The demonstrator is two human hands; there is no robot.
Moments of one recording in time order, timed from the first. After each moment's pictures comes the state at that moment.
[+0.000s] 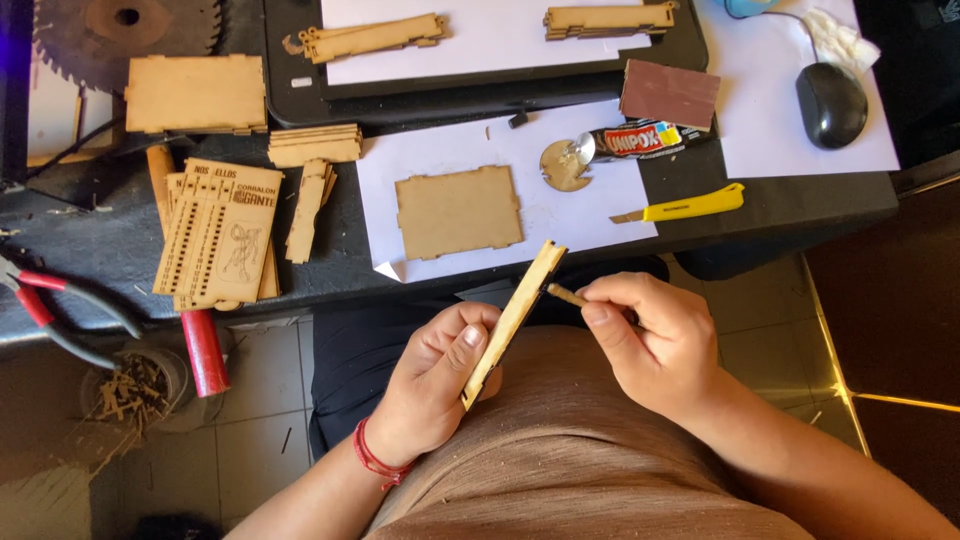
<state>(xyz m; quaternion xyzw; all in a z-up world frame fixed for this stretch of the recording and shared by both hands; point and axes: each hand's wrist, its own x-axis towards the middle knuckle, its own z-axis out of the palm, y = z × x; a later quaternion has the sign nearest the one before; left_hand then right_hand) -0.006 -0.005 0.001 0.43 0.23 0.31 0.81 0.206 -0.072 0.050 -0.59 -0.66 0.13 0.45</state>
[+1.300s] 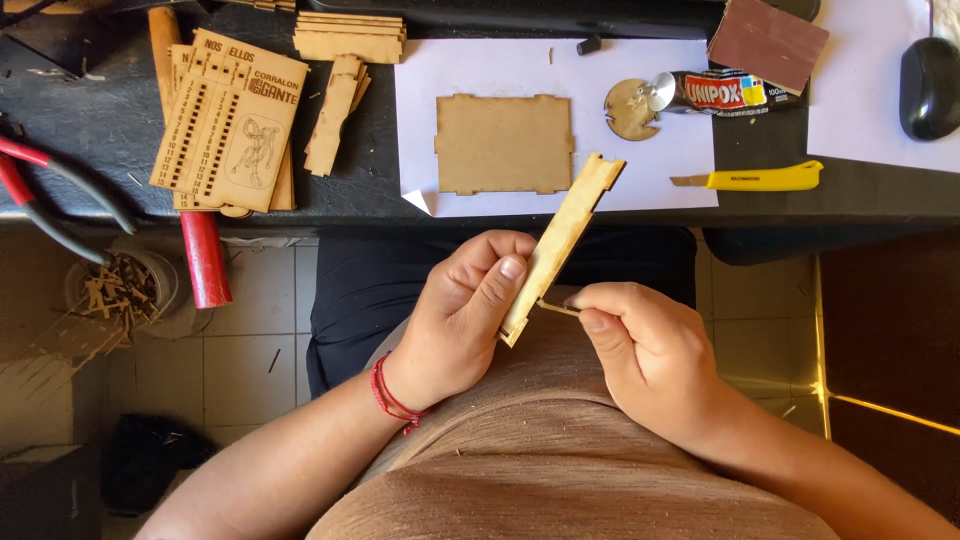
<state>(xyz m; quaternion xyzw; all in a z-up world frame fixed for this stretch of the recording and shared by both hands) 0.004 -0.005 -0.006 0.47 0.24 0.44 0.72 0.173 -0.079 0.042 -0.58 -0.65 0.24 0.43</state>
